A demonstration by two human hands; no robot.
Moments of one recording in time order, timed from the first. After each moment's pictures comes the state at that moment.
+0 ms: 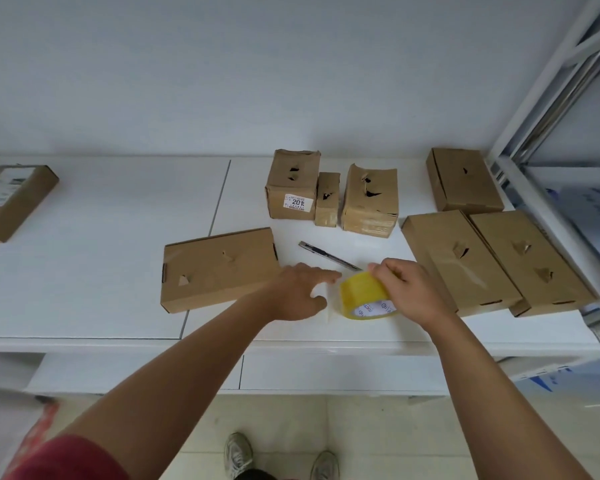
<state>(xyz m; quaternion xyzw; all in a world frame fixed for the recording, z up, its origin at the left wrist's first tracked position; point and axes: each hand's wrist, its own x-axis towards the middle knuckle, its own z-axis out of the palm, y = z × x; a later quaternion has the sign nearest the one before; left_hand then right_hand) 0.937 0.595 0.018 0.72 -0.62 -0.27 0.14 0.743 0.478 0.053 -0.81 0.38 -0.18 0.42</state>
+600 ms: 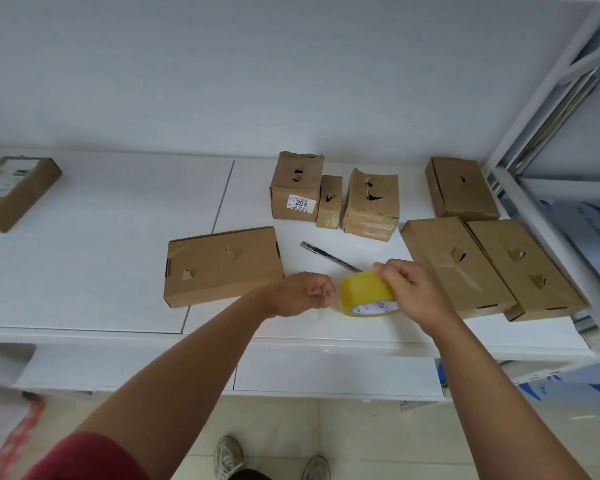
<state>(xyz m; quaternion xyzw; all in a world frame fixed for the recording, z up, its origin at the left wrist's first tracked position) 0.936 0.605 0.023 0.65 -0.53 -0.46 0.29 0.739 0.488 0.064 -0.77 0.38 -0.19 0.47</state>
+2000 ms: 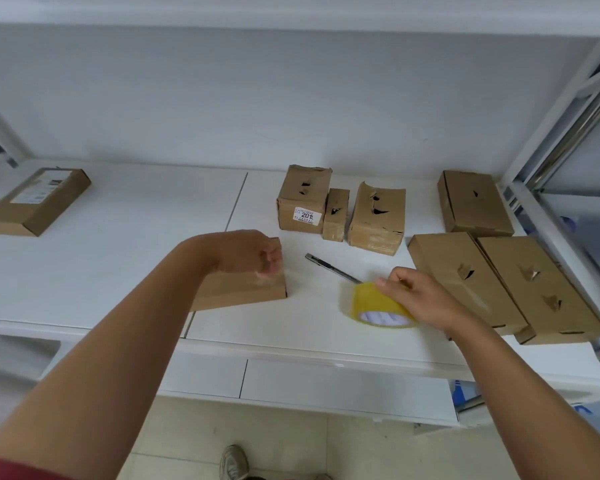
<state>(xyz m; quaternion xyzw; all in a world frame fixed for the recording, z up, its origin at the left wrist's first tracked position) 0.998 0.628 0.134 0.78 -0.52 -0.34 0.09 0.729 0.440 0.057 -0.83 0.32 -0.07 0.46</state>
